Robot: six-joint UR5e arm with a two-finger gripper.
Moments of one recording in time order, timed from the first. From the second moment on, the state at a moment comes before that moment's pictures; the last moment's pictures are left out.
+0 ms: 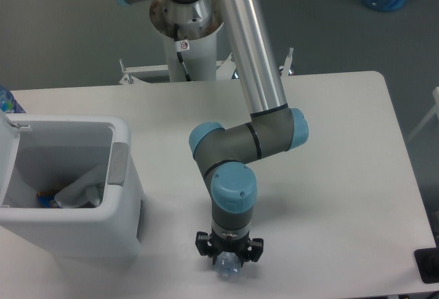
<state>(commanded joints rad) 2.35 -2.30 -1.41 -0.78 1.48 0.46</state>
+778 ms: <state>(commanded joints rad) 2.36 -2.26 -1.37 -0.78 1.47 0.46</state>
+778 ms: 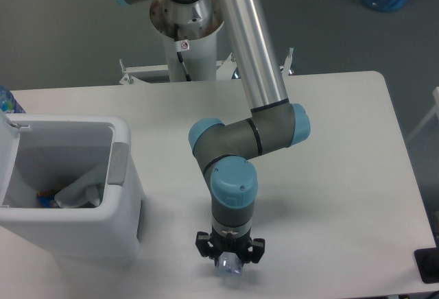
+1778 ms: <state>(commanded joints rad) 2.45 -2.04 -1.12 -0.64 1.17 0.05</state>
